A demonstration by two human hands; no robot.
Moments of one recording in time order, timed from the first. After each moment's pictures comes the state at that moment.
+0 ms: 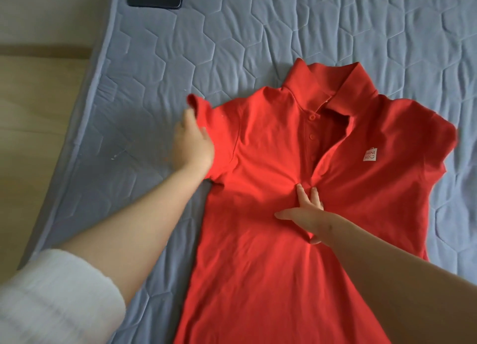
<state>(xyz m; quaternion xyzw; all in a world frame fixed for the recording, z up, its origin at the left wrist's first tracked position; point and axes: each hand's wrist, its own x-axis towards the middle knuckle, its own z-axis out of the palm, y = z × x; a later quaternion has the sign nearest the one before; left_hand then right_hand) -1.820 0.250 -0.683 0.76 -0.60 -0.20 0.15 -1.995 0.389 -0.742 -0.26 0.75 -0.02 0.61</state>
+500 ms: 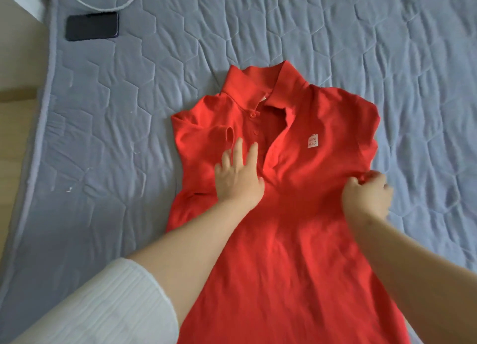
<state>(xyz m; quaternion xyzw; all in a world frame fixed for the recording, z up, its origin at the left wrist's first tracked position) -1.945 0.339 -0.710 0.54 -0.82 -0.19 -0.09 -2.108 0.439 -0.709 -0.03 0.95 -0.24 0.21</state>
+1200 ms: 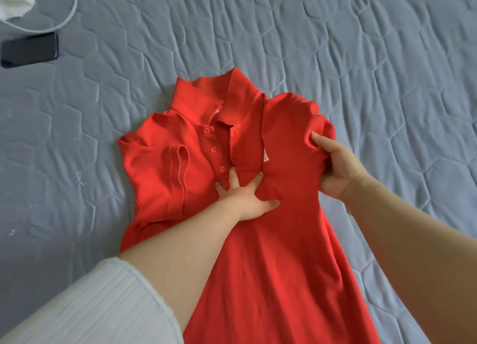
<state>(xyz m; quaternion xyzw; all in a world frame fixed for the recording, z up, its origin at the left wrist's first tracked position) -2.025 0.346 -0.734 0.49 -0.71 -0.35 -0.35 -2.187 0.404 -0.708 0.13 0.52 -0.58 0.61</state>
